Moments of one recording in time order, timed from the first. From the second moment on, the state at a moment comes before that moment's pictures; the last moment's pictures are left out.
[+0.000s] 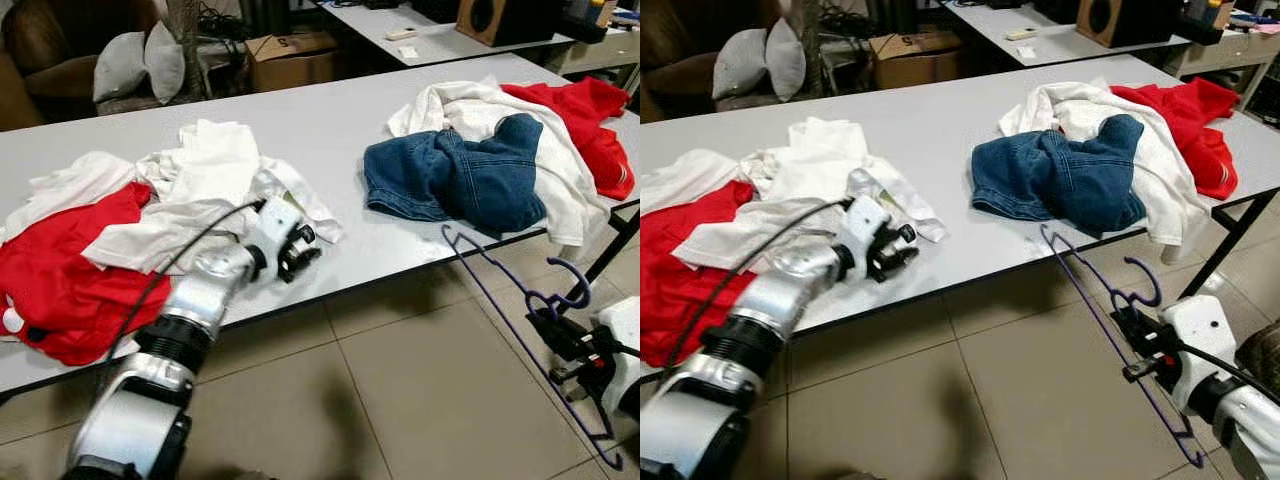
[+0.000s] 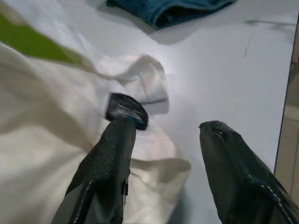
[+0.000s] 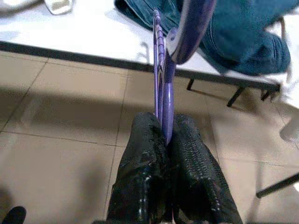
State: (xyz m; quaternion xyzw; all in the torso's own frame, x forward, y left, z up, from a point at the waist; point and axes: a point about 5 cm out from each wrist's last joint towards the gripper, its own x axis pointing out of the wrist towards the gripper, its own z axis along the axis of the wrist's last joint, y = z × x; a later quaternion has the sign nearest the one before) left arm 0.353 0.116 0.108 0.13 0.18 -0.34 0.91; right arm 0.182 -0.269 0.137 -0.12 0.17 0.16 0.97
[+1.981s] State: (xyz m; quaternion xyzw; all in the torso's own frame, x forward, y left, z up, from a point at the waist) left arm 0.414 0.139 0.358 -0.14 -0.16 -0.26 0.94; right arm 0.202 -0.189 0.144 -0.06 0.11 0.38 0.92
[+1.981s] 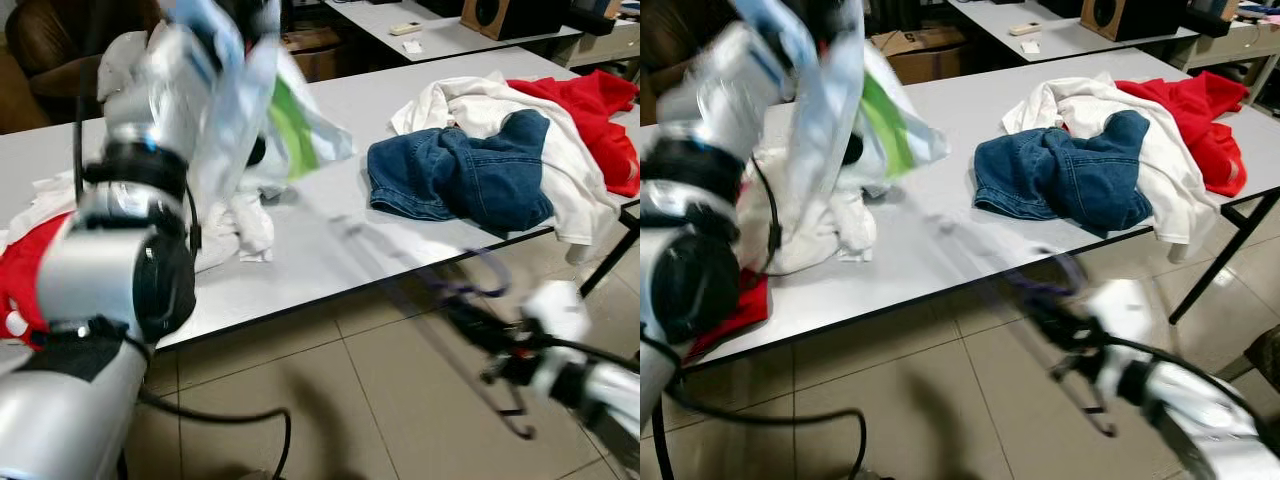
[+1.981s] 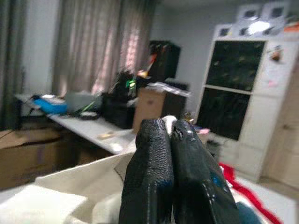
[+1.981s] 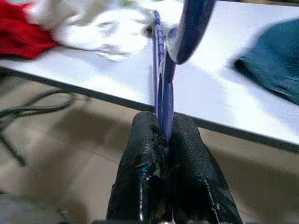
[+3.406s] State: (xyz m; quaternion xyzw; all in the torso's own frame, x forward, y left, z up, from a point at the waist) left arm 0.398 0.279 0.217 -0.28 0.01 0.15 0.95; right arm 0.334 -0.205 0.205 -0.01 -0.05 0.26 0.96
